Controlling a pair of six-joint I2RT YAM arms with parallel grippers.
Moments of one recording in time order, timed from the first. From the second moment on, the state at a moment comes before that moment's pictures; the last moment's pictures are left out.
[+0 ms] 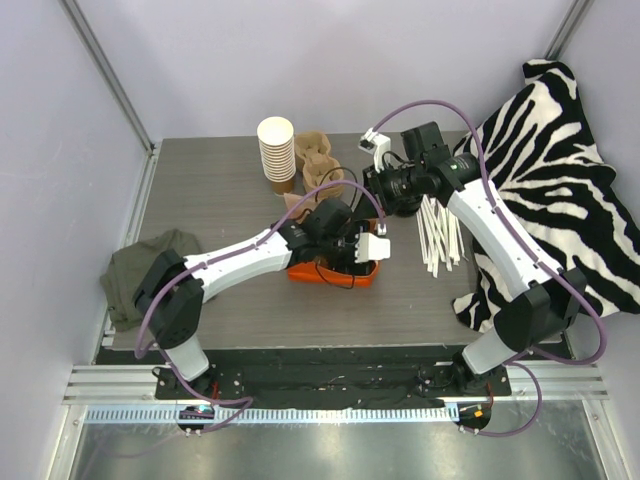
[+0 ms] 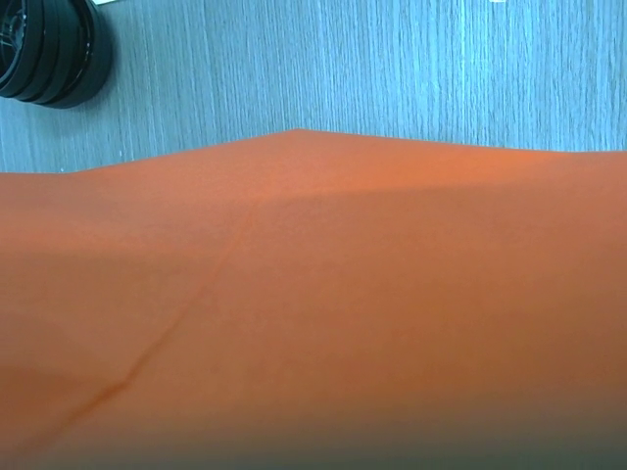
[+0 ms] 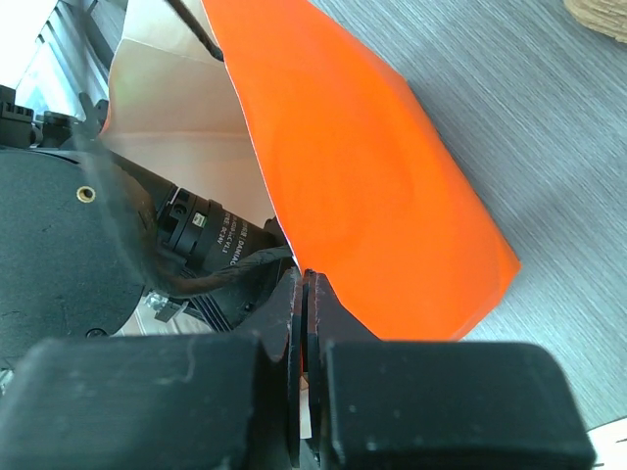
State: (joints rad) left arm -0.88 1.71 1.27 -0.36 0.30 0.73; right arm 0.42 1.55 1.61 -0.89 -0.67 -0.05
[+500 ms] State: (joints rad) left arm -0.88 1.71 1.30 -0.39 0.28 0.71; right arm 0.41 1.55 1.59 -0.88 -0.68 -0.09
